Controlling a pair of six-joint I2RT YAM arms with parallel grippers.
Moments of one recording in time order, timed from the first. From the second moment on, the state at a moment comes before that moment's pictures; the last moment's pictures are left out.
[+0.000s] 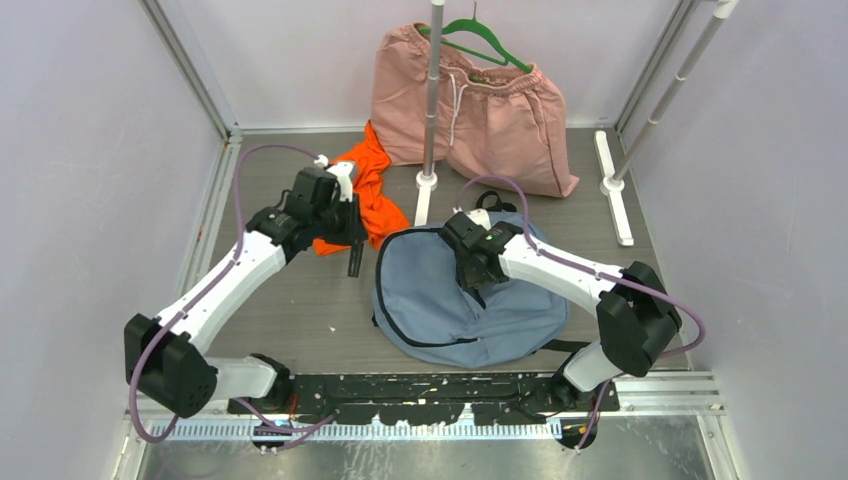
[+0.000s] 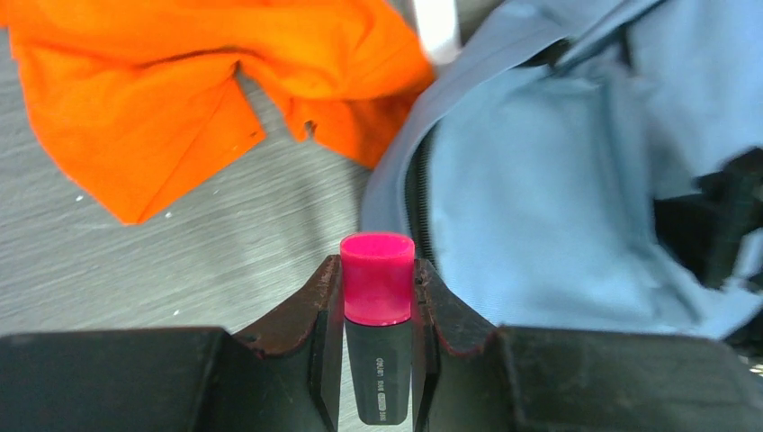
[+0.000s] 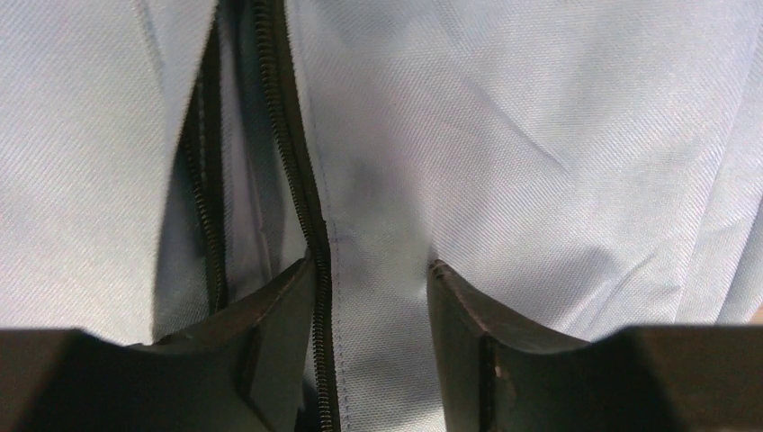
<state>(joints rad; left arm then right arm) -0.47 1.29 1.09 -0.60 0.05 -0.28 0.77 1.51 1.06 -0.83 0.34 0.52</state>
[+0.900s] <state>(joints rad) -0.72 1.50 1.18 -0.22 0.28 -0.80 0.72 1.18 1.01 -0.83 0.48 0.61</state>
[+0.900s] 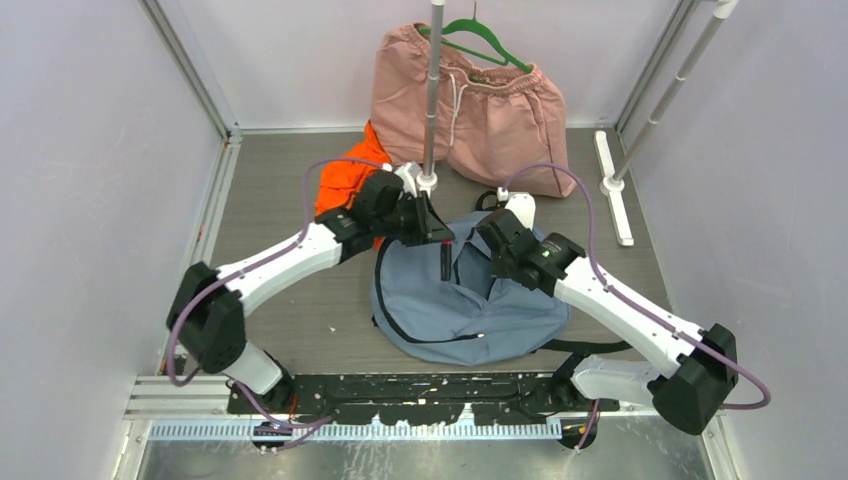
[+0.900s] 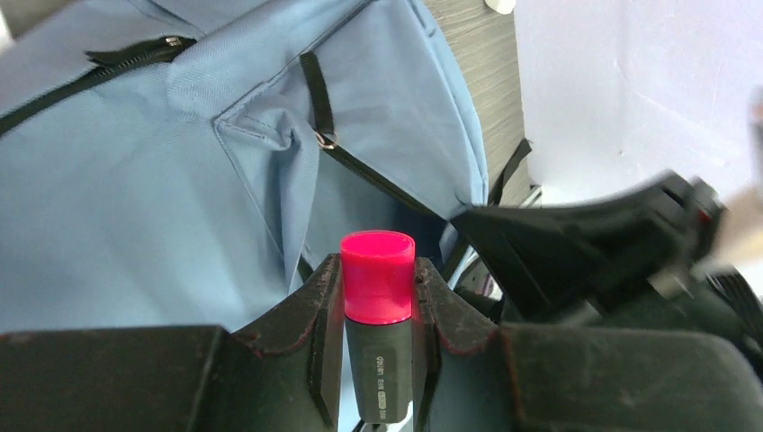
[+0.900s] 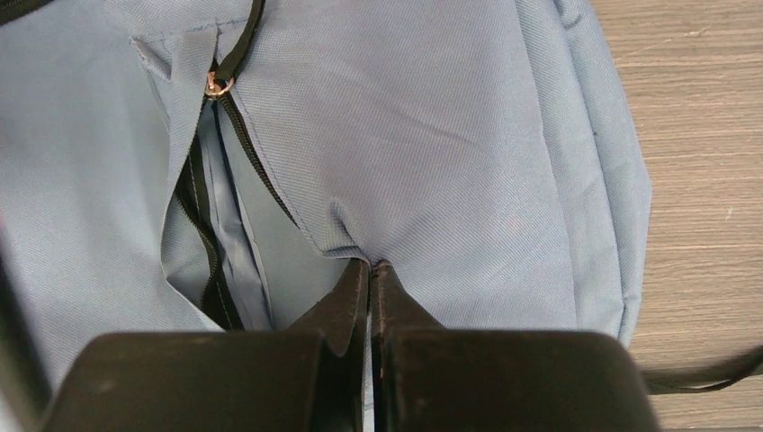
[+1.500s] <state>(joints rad) -0.86 1.85 1.19 0.02 0.27 -1.19 0.72 1.13 0.97 -0.82 0.47 0.66</state>
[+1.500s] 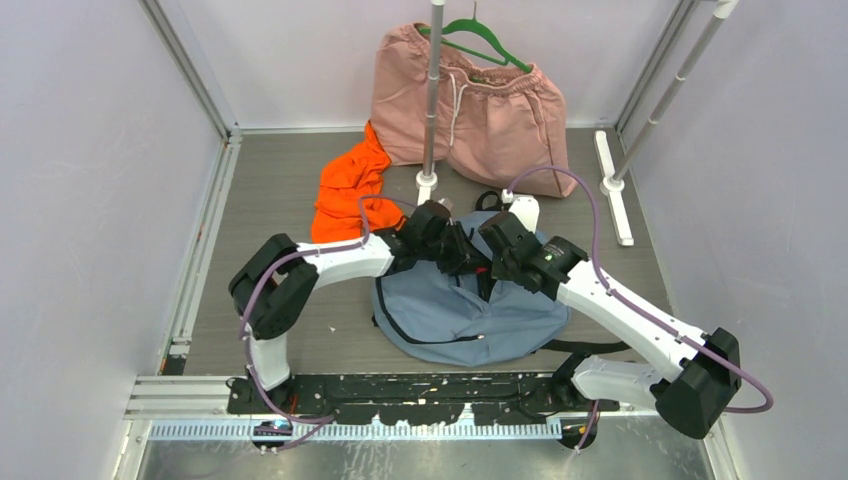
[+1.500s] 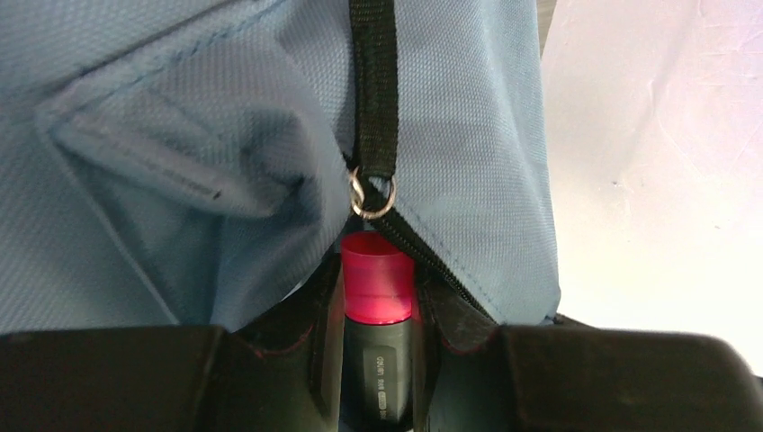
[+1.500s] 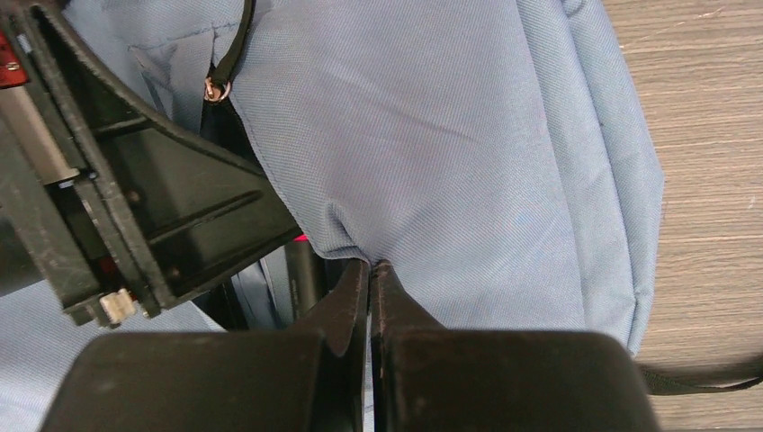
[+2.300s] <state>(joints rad) -0.83 1.56 1.16 -0.17 0.35 -0.99 0.72 1.12 0.83 -0.71 0.30 0.66</state>
